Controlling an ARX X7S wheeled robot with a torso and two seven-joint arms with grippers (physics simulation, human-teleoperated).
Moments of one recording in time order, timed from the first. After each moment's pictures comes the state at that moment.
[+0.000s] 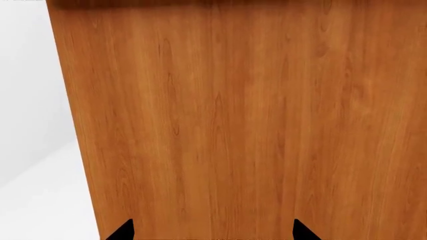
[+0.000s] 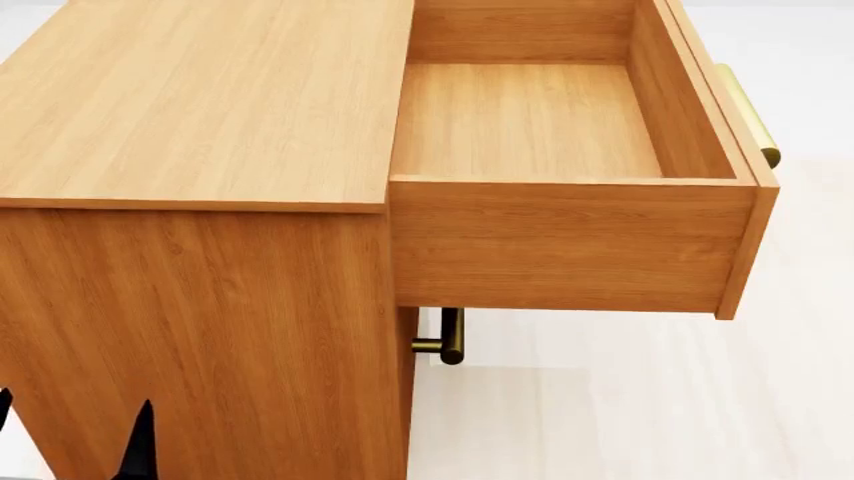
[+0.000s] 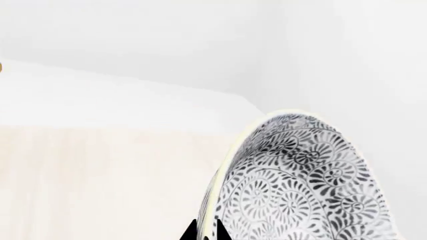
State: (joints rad) left arm 0.03 -0.38 0.16 0.63 -0.35 -0.45 -0.33; right arm 0.68 0.81 0.18 -0.38 0.43 1.32 0.19
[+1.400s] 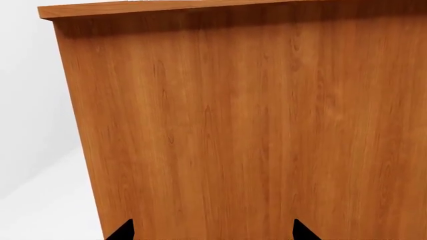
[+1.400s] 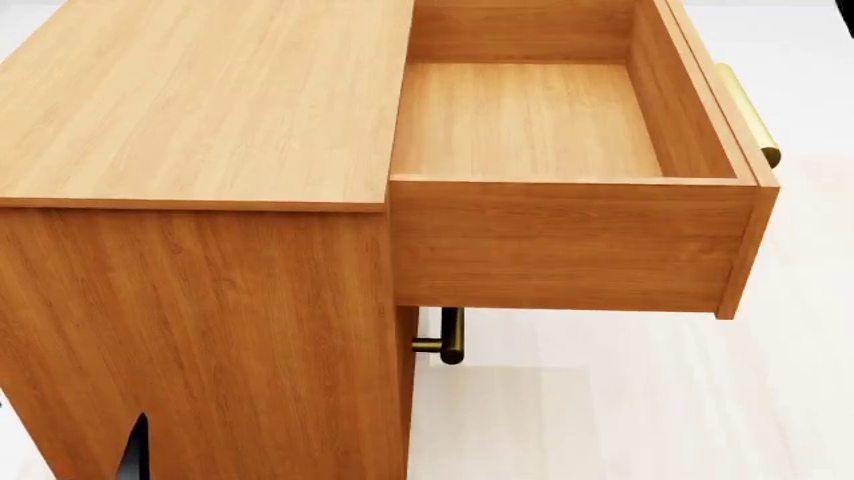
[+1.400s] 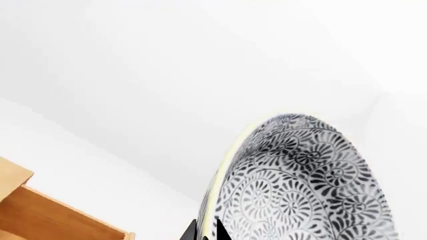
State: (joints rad) left arm 0.08 -0.42 0.18 0.71 -0.34 -0.44 -0.36; right arm 2.03 0.50 -0.89 0.06 0.86 1.36 0.38
